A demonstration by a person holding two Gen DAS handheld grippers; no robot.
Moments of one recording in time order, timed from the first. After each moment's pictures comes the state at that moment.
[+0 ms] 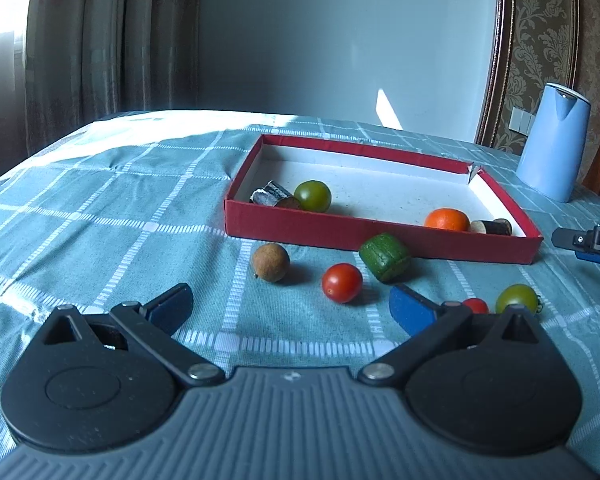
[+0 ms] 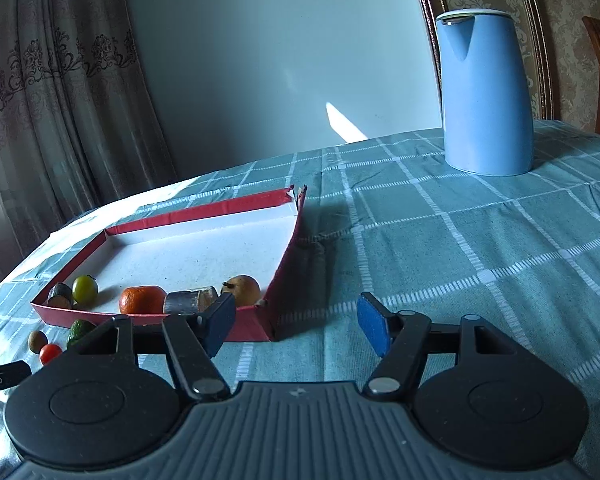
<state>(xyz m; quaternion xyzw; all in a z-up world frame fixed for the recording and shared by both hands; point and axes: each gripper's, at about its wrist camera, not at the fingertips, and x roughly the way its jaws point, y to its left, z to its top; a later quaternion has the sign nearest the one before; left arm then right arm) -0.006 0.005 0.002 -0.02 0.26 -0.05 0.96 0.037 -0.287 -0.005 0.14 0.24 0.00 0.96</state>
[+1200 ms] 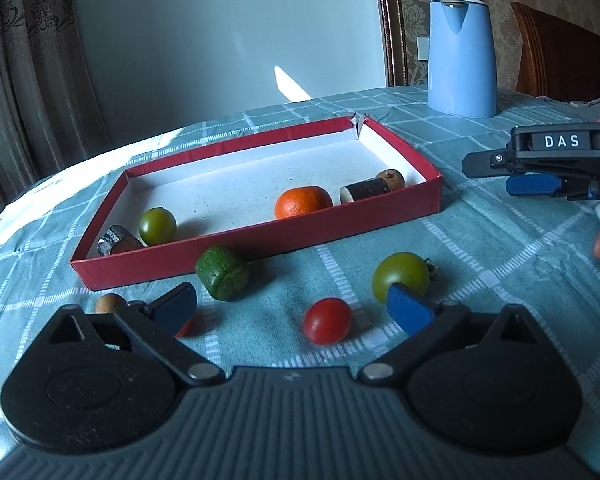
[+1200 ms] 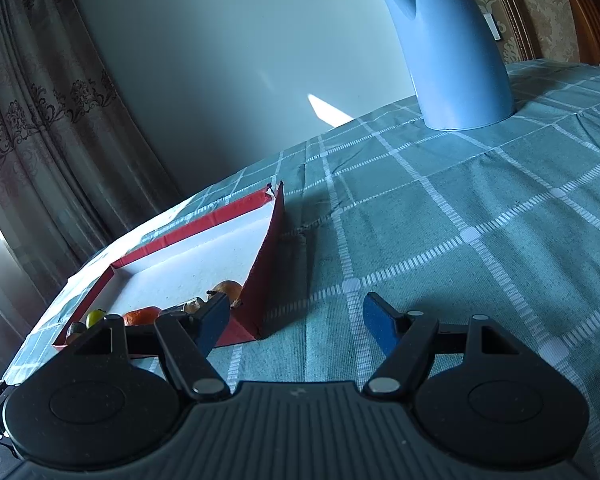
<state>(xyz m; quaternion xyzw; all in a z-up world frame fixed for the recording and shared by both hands) 0.008 -0.097 -0.002 0.11 0.27 -0.15 0.94 0.036 -0.315 -0.016 0.24 0.24 0.02 0.94</state>
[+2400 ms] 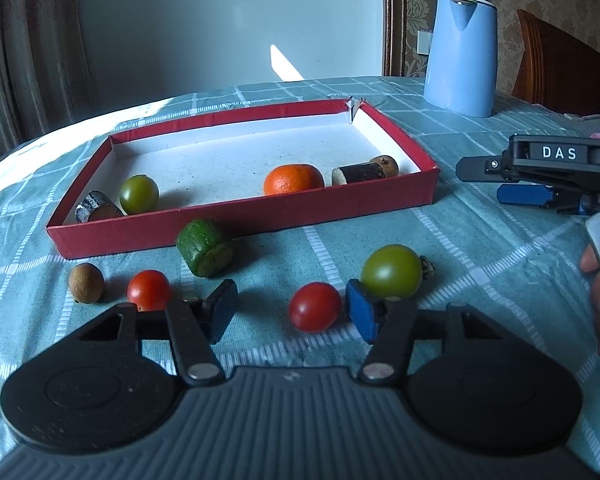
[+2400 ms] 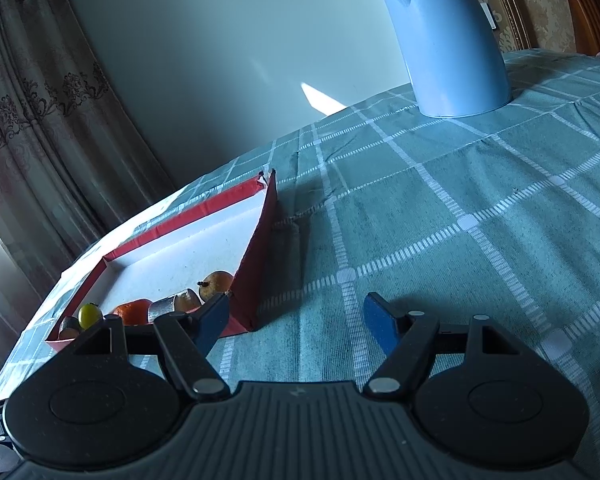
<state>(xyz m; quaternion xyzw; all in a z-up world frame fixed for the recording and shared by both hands) 0.013 -0.095 -0.007 0.07 0.31 -0.17 0.93 0.040 -0.314 -0.020 0.24 0.25 0.01 0.94</state>
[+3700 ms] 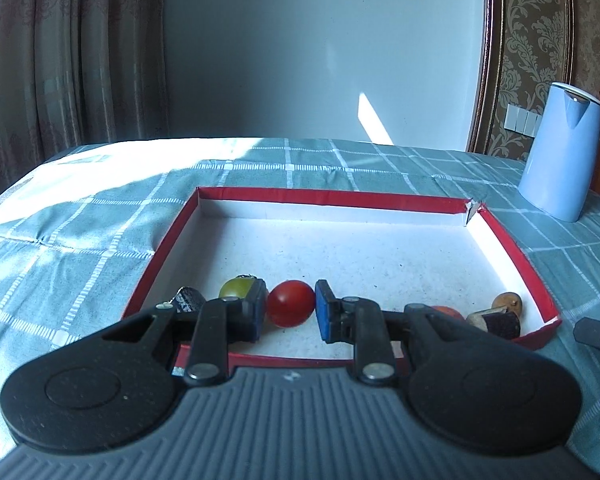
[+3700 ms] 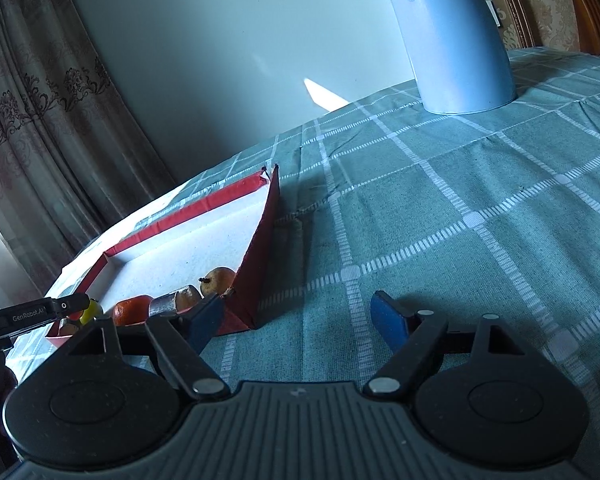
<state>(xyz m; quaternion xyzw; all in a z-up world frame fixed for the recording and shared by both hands) 0.097 -0.046 0.023 0.00 0.26 -0.06 0.96 0.043 -0.312 -0.021 0.24 0.26 0.02 0.94</state>
